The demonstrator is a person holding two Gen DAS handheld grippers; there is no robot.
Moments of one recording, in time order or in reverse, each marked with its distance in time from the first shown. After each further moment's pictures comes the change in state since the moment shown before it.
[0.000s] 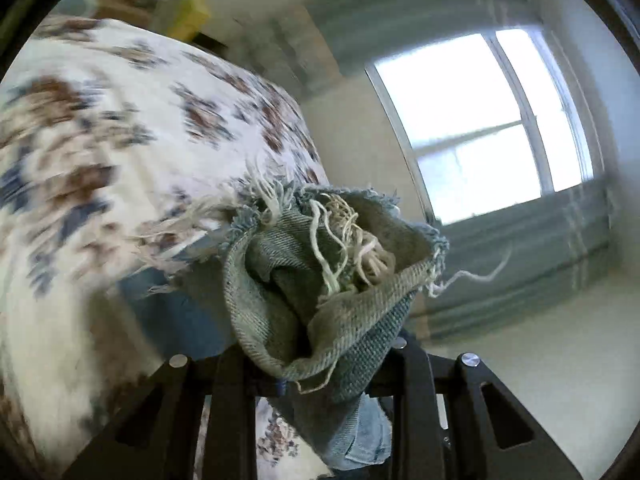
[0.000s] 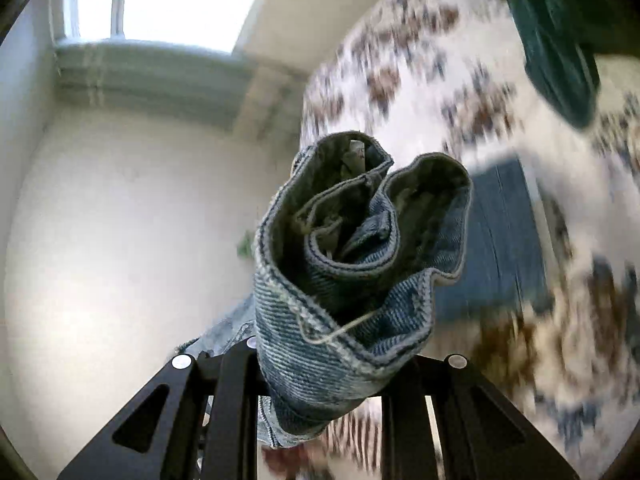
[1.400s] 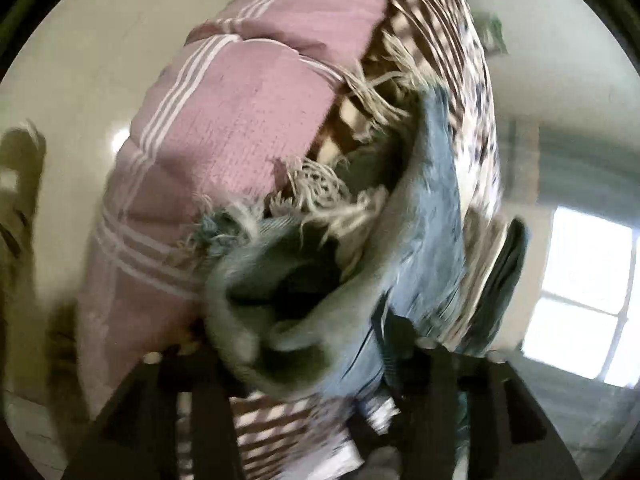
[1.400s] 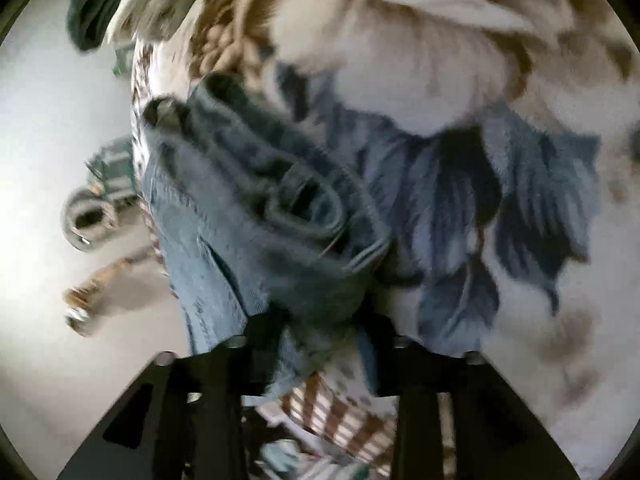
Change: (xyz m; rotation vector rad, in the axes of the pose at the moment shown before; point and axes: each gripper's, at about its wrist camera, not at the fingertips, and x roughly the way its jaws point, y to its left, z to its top) left arm -0.255 0.346 -0.410 -0.784 -0.272 0.303; right arm 0.080 -0.379 -0.267 0.069 0.788 -0.213
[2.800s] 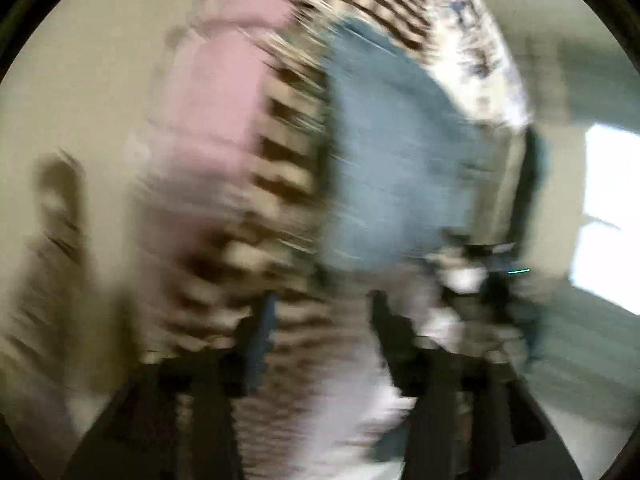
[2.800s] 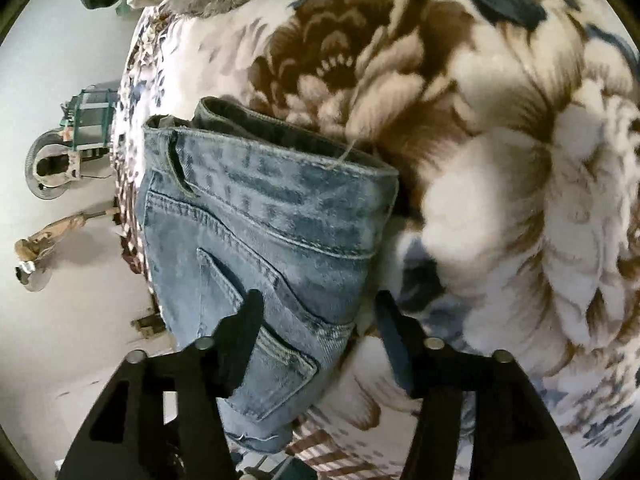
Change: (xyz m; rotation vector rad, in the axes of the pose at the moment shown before) left arm 0.015 -0.100 -0.053 0.154 0.229 0.159; right arm 0.053 0.126 0.098 -0.242 0.095 -0.276
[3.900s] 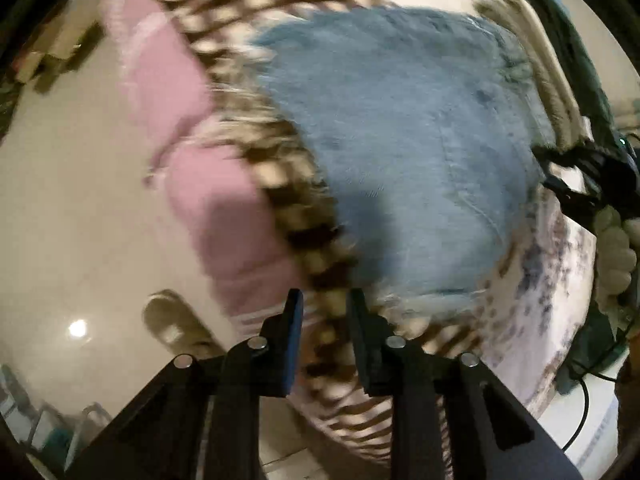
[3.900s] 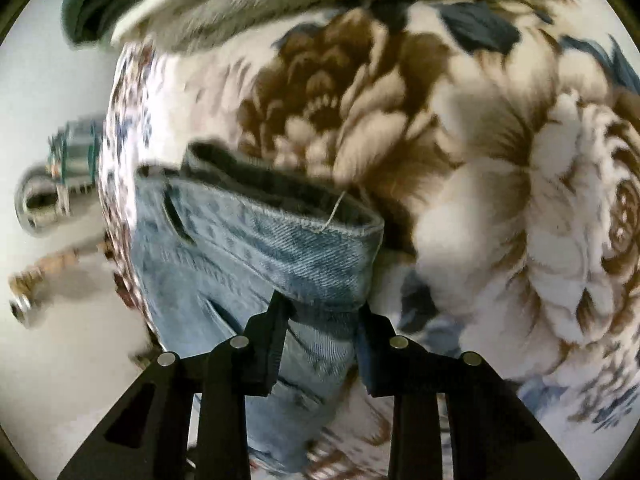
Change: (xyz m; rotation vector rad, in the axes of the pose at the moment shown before) left arm 0.071 -0.075 0.044 0.616 0.056 0.560; right arm 0.006 0.021 0.020 0.034 -0.068 -0.082
